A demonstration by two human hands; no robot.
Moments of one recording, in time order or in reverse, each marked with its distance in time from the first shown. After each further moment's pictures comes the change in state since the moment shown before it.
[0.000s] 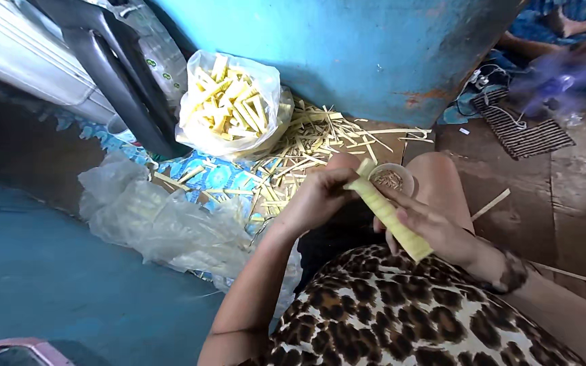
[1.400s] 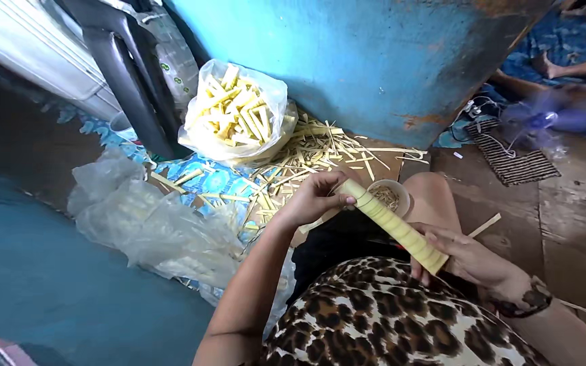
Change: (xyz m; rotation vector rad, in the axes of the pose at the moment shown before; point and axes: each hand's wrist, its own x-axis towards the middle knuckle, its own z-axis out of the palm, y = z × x) left_hand 0.007 -0.025 -0.009 -0.372 -0.036 -0.017; right_hand -0.034 0.010 -0.037 0.328 -0.154 0.211
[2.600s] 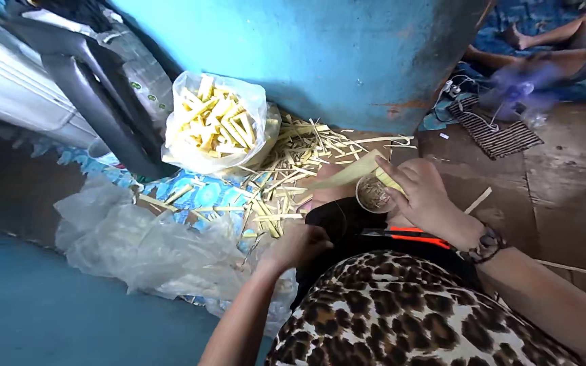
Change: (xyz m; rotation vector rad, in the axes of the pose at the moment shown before) left_hand -0.048 -0.028 0.010 0.675 -0.282 -0.538; right_hand 0.060 -0.020 -0.008 -1.343 0.619 -0.068
